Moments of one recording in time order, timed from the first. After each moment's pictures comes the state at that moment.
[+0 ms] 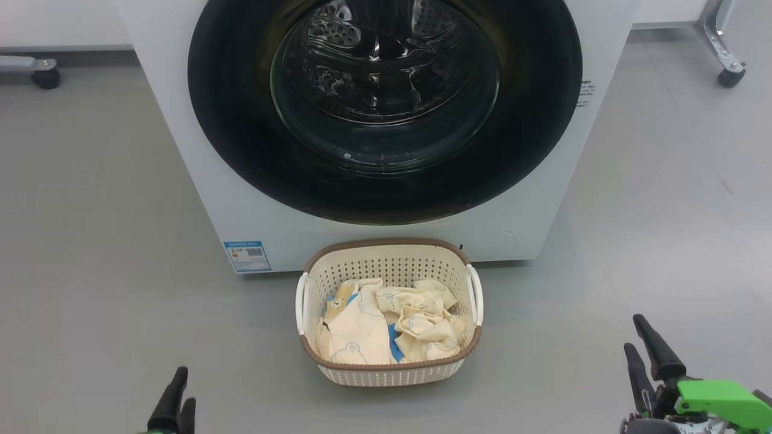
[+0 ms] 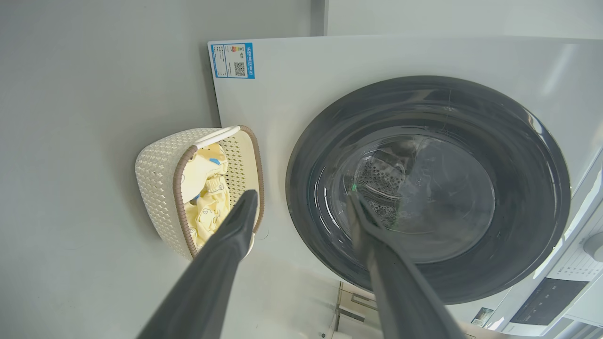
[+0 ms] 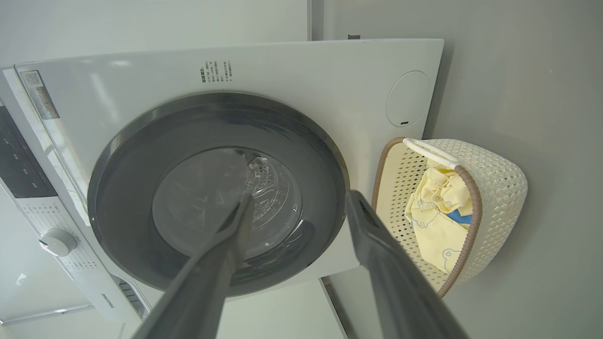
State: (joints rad) left arm 0.02 0.02 0.06 0.34 -1.58 -0.12 0.06; right arm 0.04 -0.01 -0.09 0.33 1.61 0.13 0.07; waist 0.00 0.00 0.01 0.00
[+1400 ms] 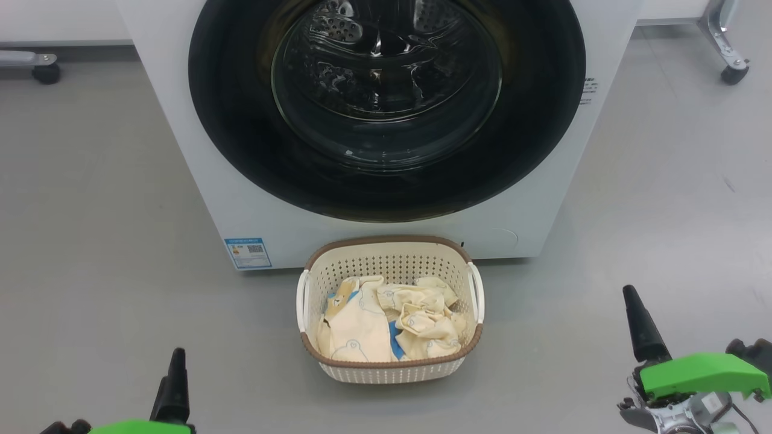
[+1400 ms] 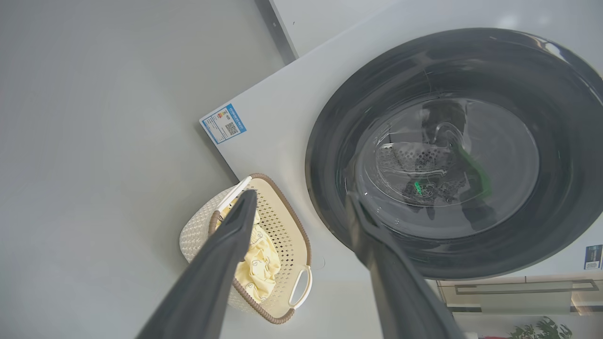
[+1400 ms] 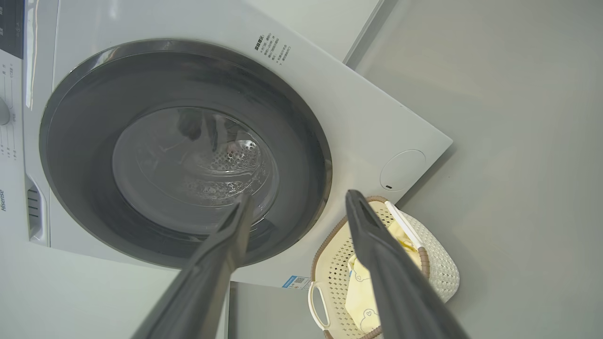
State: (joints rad) left arm 0.03 0.04 0.01 0.27 -1.15 -0.12 -0.05; right arm 0.03 -0.03 -0.03 0.23 1.11 0.13 -0.05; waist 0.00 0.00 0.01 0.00
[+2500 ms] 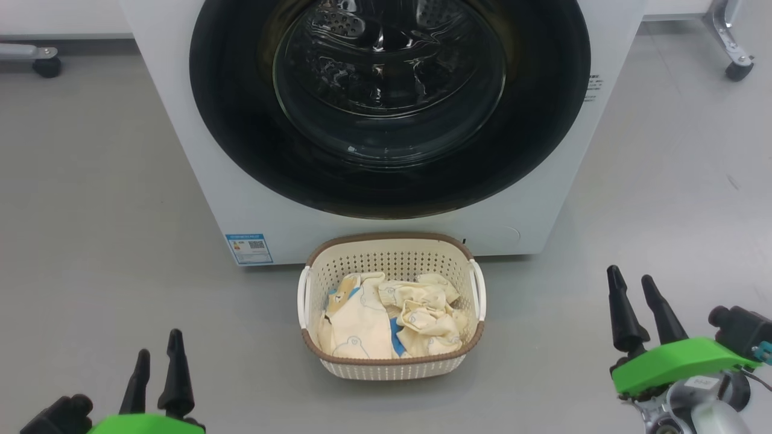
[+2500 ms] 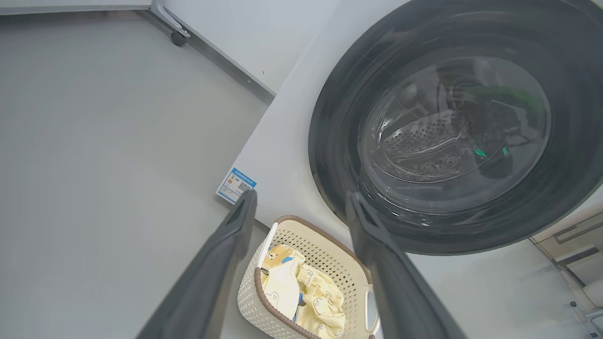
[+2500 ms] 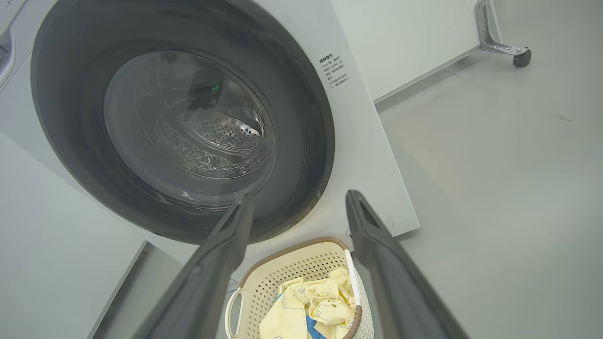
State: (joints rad) left arm 0.03 0.07 -0.01 0.21 -0.73 -0.12 -0.15; right arm 0.00 -0.08 0.04 0.18 0.63 0.13 -0.14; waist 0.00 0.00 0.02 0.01
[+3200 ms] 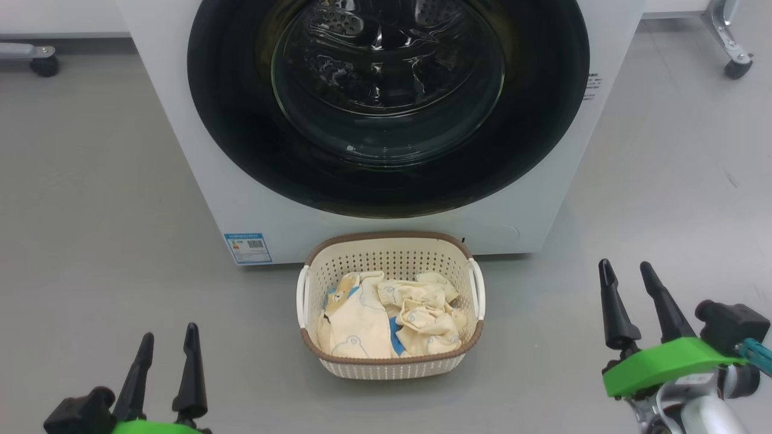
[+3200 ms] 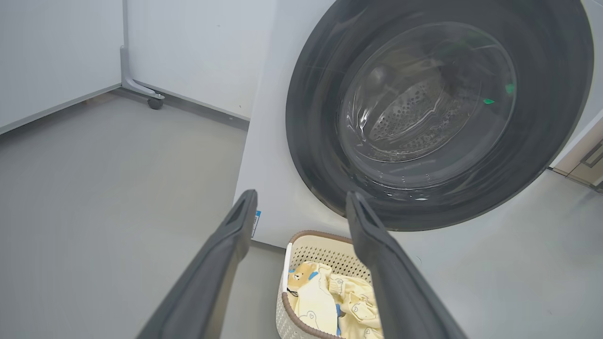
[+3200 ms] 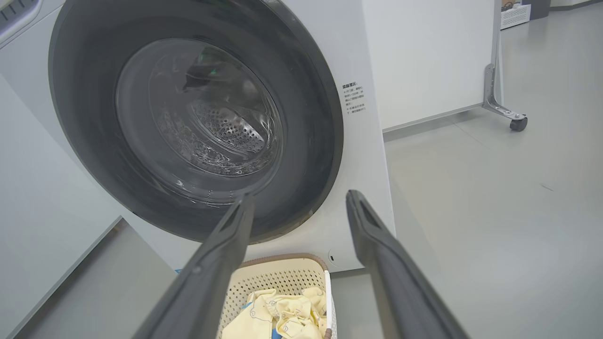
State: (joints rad) left arm 0.05 0.12 -0.06 0.15 -0.47 -0.12 -0.21; right arm -0.01 -0.09 0.06 0.17 0.43 0.13 -0.20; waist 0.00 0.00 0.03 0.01
